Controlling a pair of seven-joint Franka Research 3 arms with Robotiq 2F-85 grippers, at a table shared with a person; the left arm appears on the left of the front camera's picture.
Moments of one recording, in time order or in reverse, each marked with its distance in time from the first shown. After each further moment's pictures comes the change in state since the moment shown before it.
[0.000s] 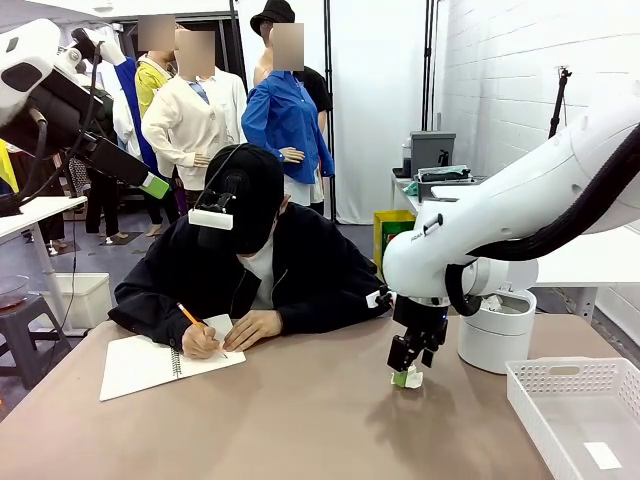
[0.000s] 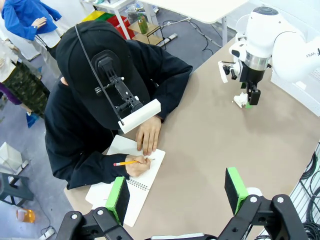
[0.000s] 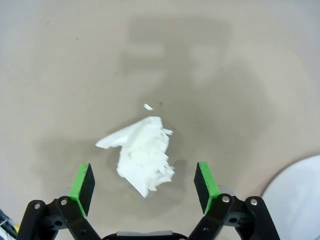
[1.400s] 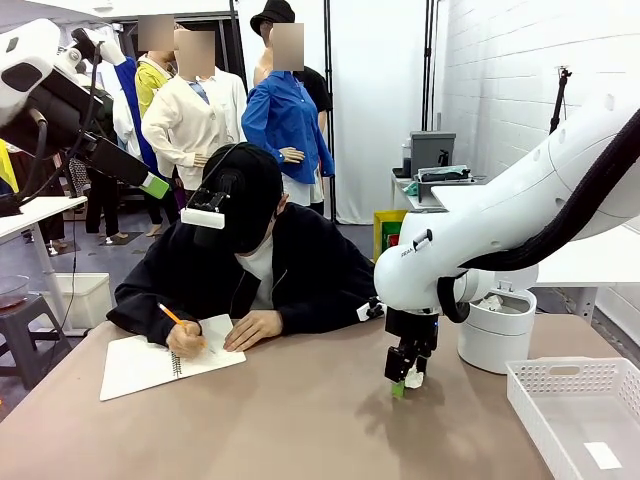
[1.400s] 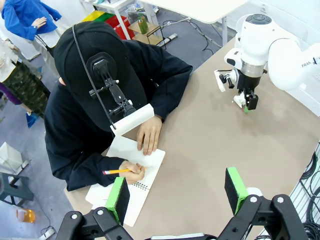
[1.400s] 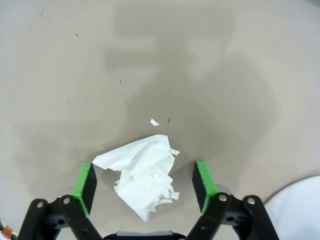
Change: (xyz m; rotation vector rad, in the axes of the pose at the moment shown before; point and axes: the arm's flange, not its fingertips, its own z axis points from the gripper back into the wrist) left arm 0.000 0.000 0.000 0.000 0.000 0.000; right arm 0.010 0.004 -0.018 -0.034 0.048 0.083
